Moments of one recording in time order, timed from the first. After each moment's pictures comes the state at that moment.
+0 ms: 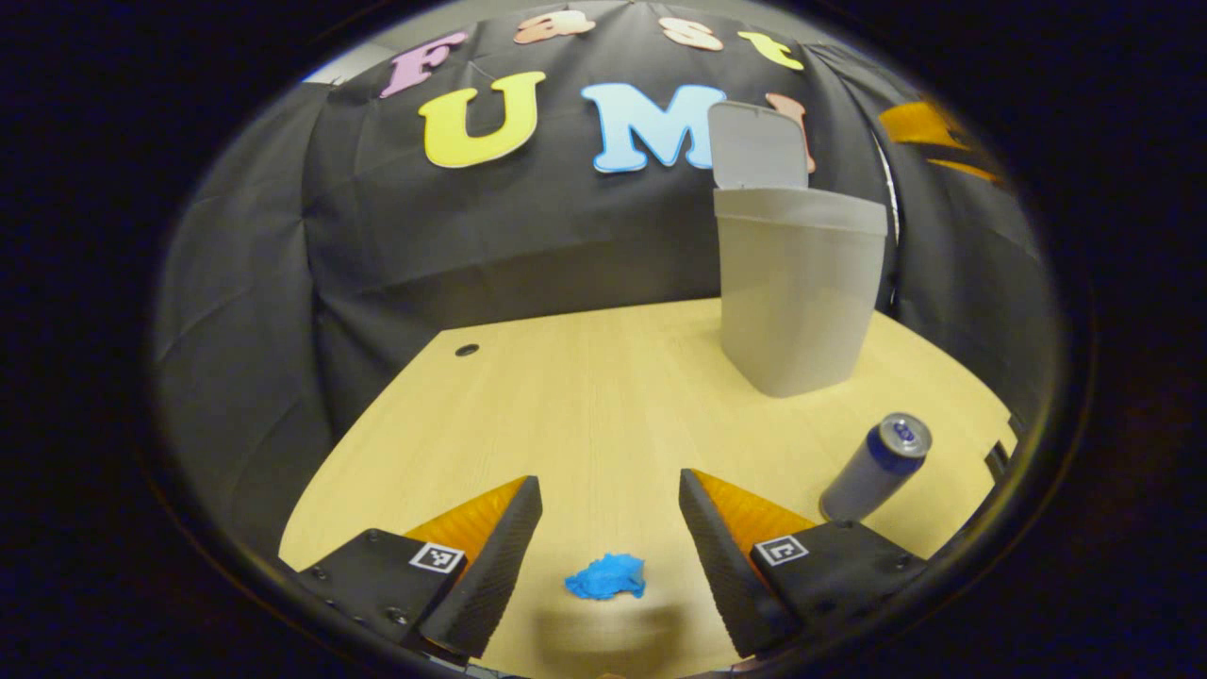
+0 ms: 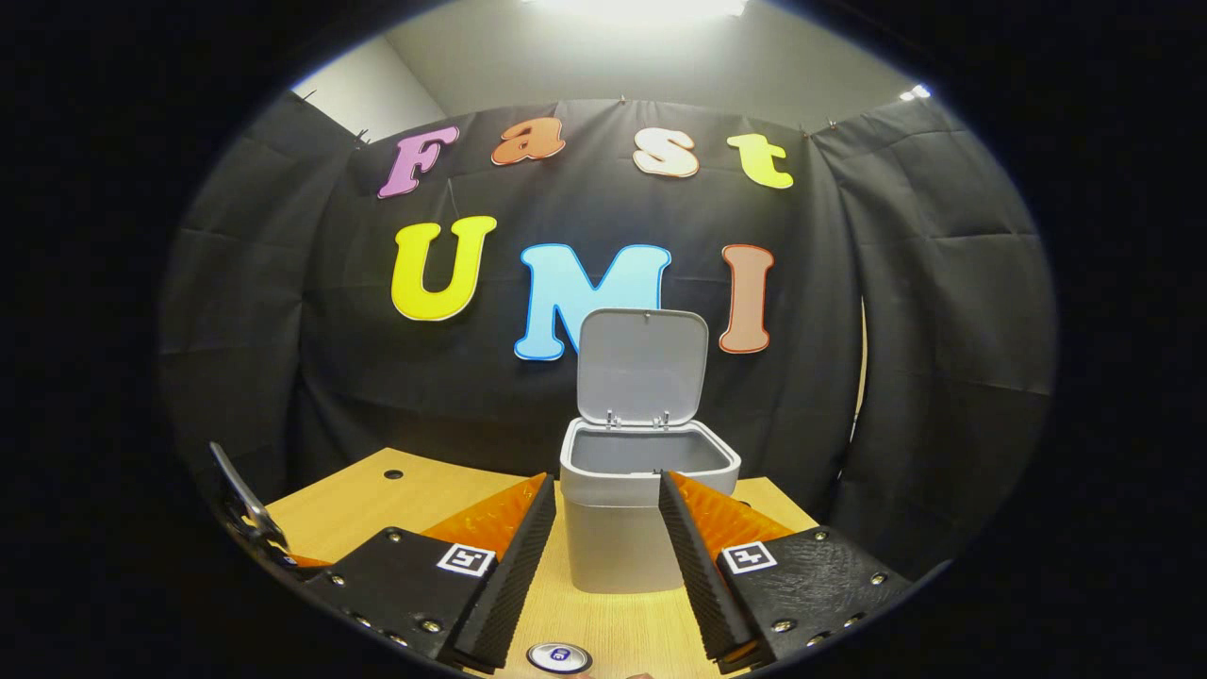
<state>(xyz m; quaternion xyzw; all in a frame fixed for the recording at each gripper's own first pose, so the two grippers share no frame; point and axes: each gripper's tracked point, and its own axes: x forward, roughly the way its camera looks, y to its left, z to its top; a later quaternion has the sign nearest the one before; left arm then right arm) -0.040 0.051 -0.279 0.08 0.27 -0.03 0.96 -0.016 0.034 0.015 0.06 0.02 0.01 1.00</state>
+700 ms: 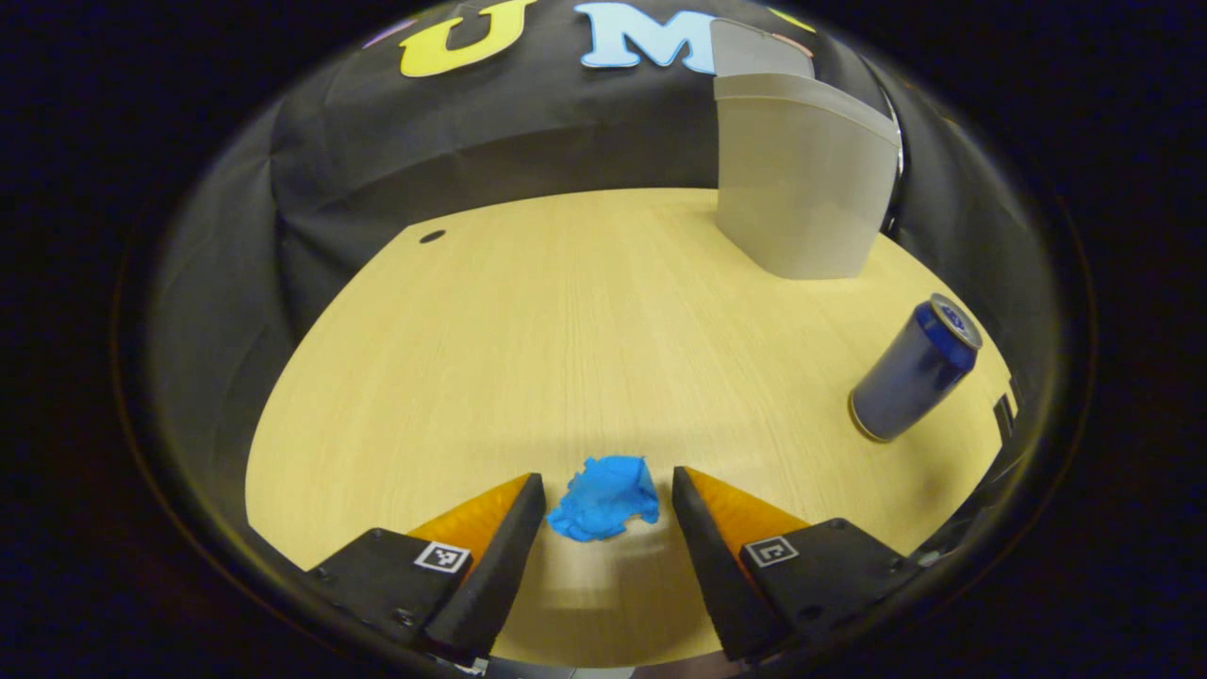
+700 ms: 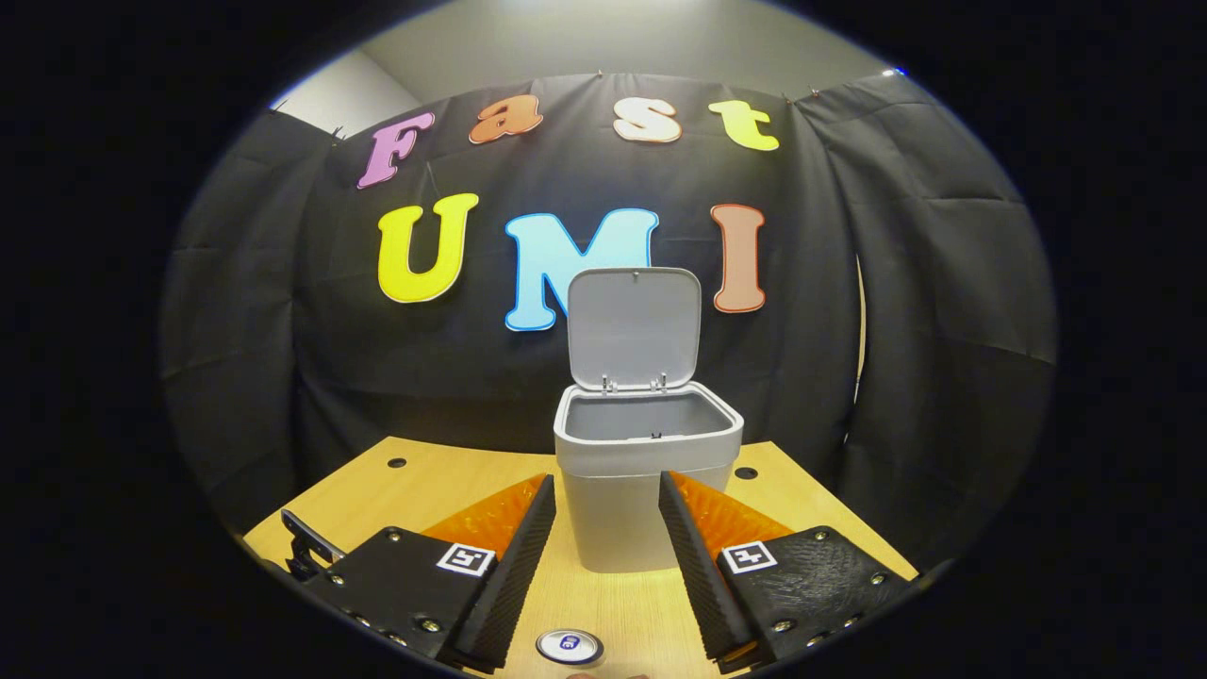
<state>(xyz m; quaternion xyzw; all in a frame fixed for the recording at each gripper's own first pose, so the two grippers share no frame) -0.066 0.074 -0.366 0.06 0.41 -0.03 0.91 -0.014 0.031 -0.013 0.10 0.07 0.01 0.99</state>
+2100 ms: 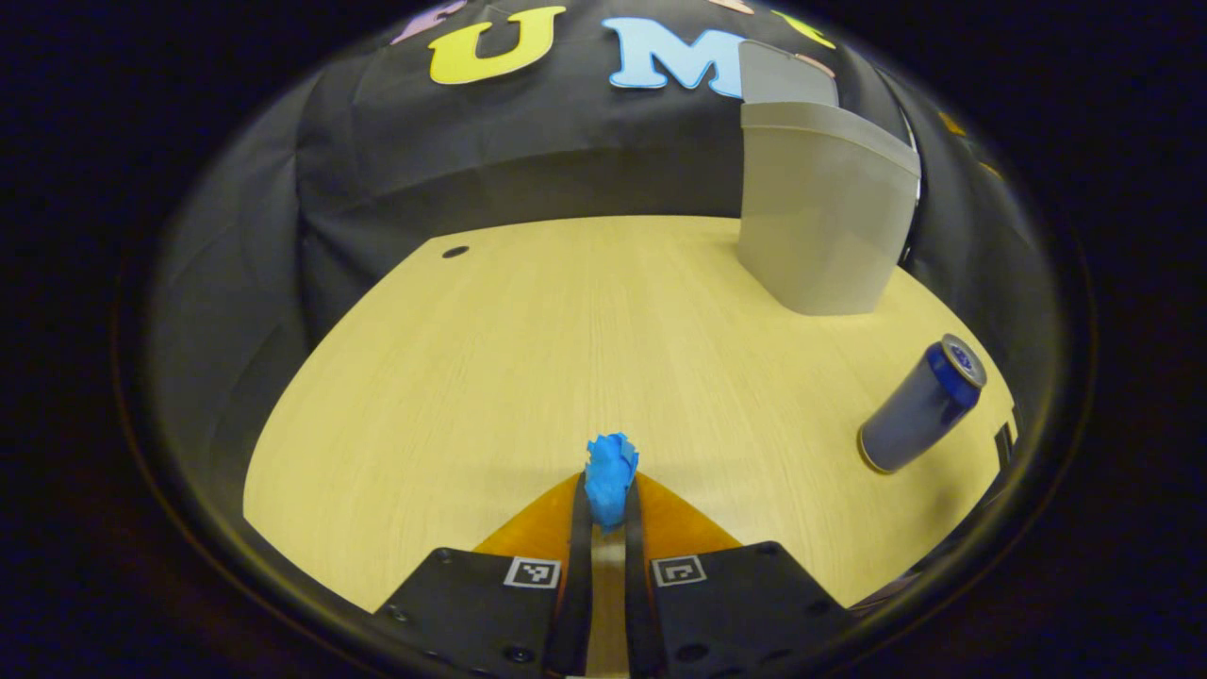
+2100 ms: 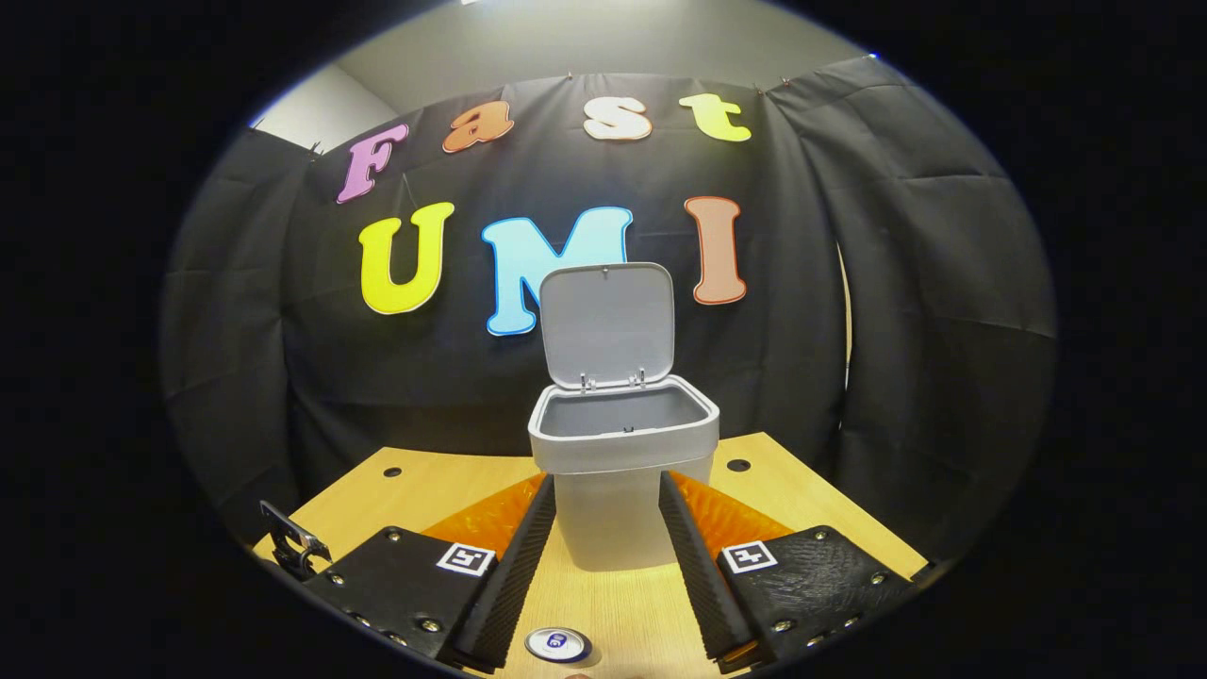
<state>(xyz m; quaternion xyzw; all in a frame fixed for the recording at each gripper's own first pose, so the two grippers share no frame) -0.046 0.085 -0.342 0.04 0.36 -0.01 0.93 -0.017 0.005 -0.021 0.12 0.06 -0.01 0.99</state>
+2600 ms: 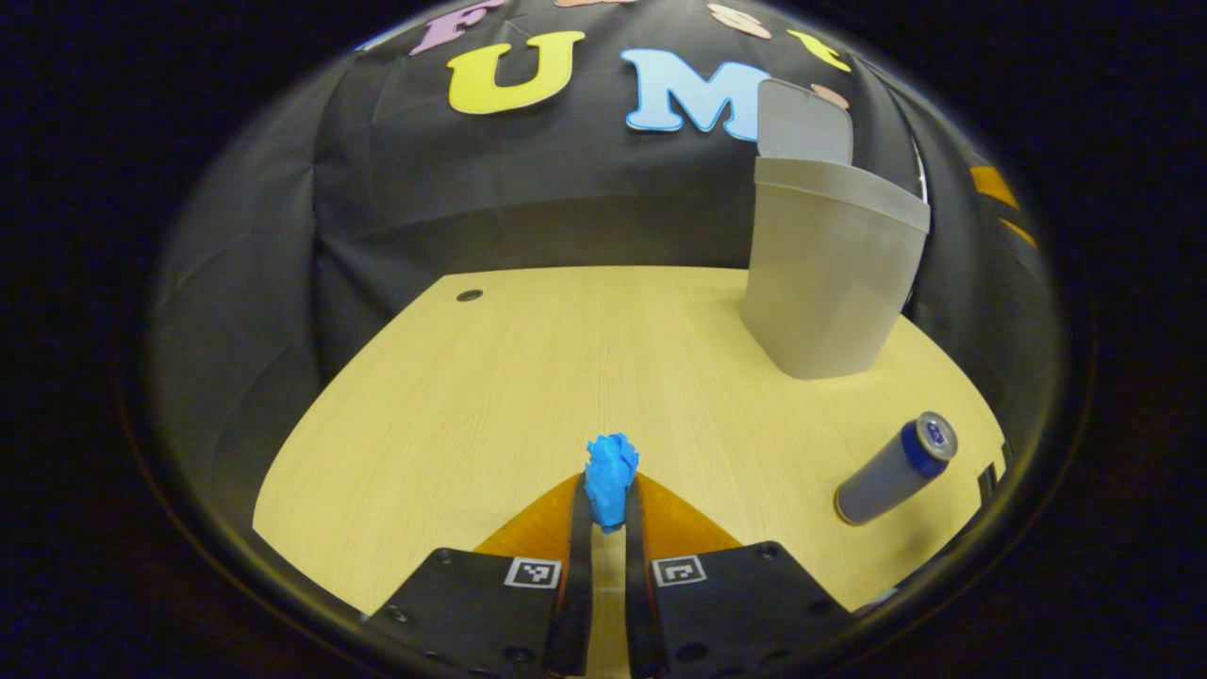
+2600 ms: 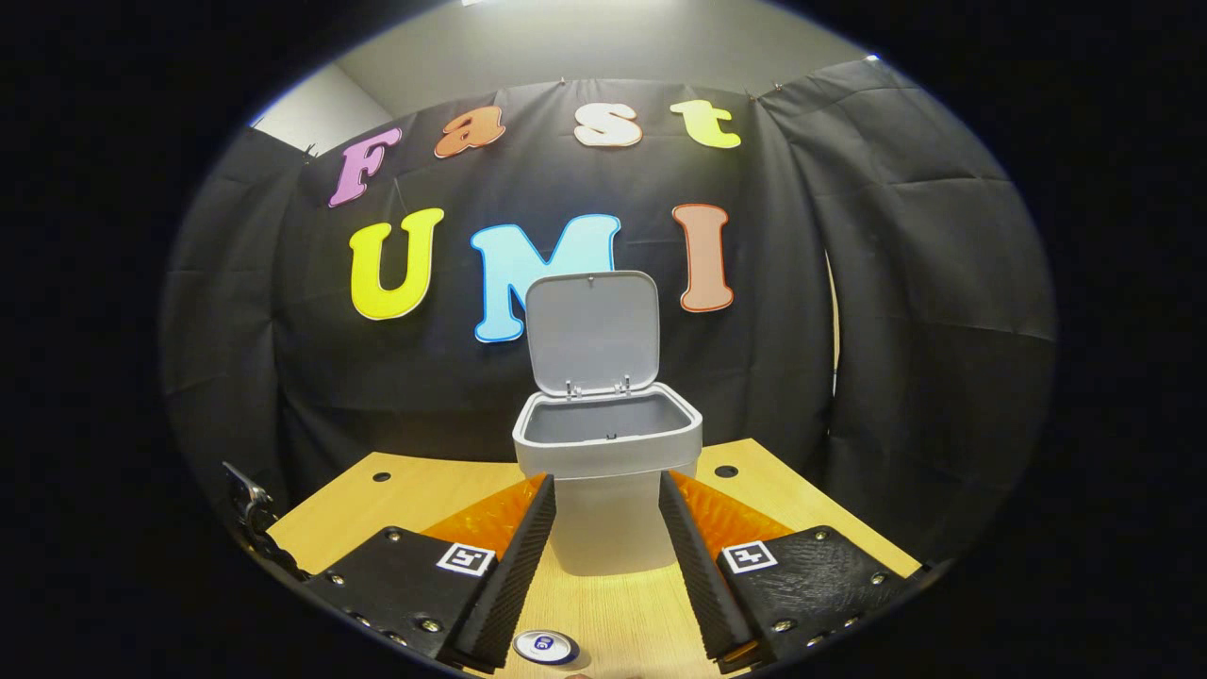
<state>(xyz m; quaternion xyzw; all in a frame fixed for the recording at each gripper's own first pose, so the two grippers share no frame) -0.015 0.078 -0.275 0.02 0.29 0.00 0.96 -0.018 -0.008 -0.019 0.12 0.05 -0.03 0.99</state>
